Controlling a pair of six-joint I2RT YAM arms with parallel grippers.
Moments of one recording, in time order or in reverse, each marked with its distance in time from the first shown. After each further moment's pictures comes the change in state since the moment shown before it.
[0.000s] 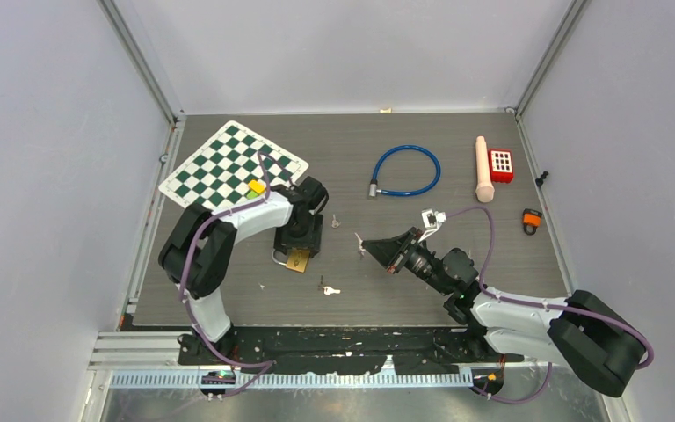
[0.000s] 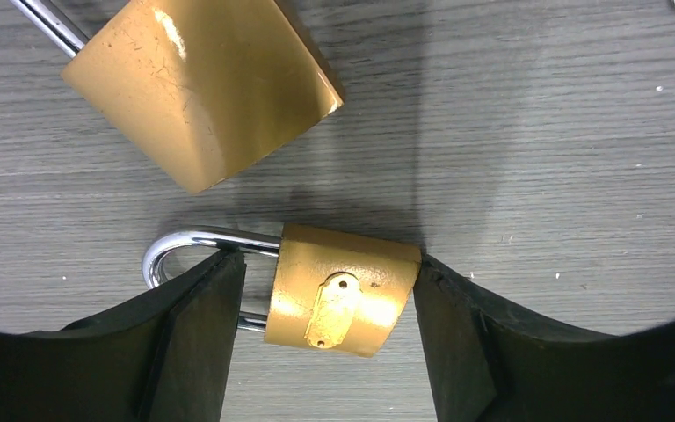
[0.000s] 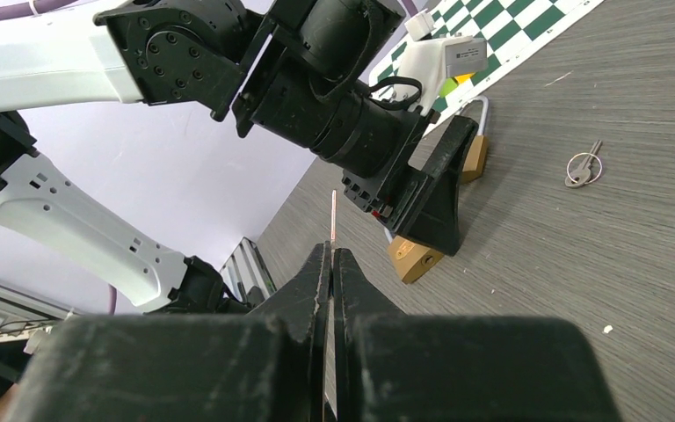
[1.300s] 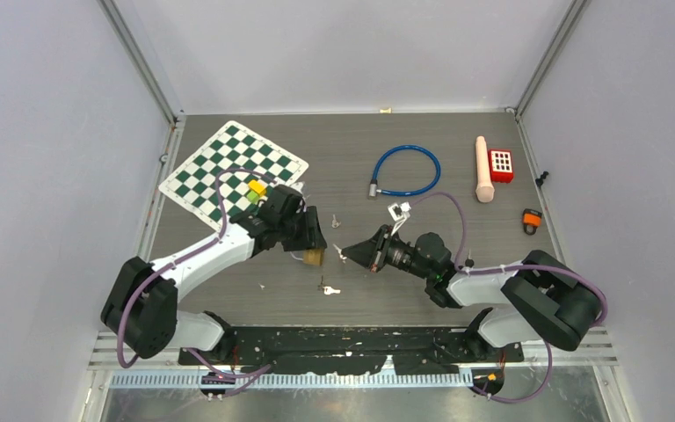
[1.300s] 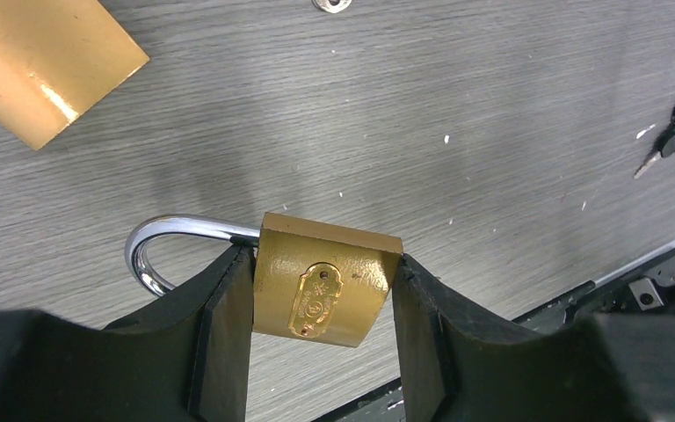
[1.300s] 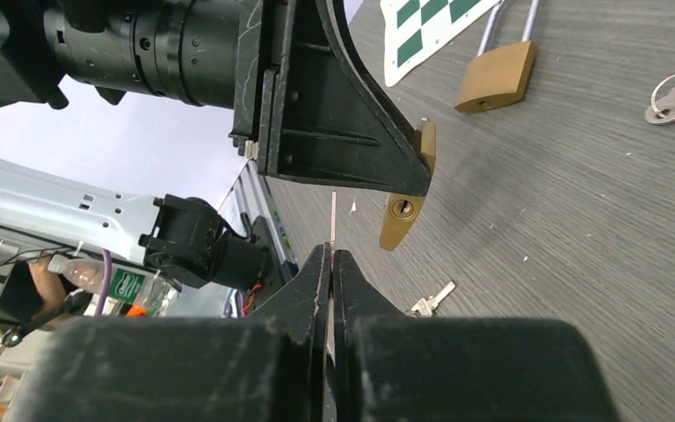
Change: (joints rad) left arm -0.002 -0.423 -0.280 0.350 0.229 -0.128; right arm -0.006 0.317 0.138 0.034 -0.212 0.017
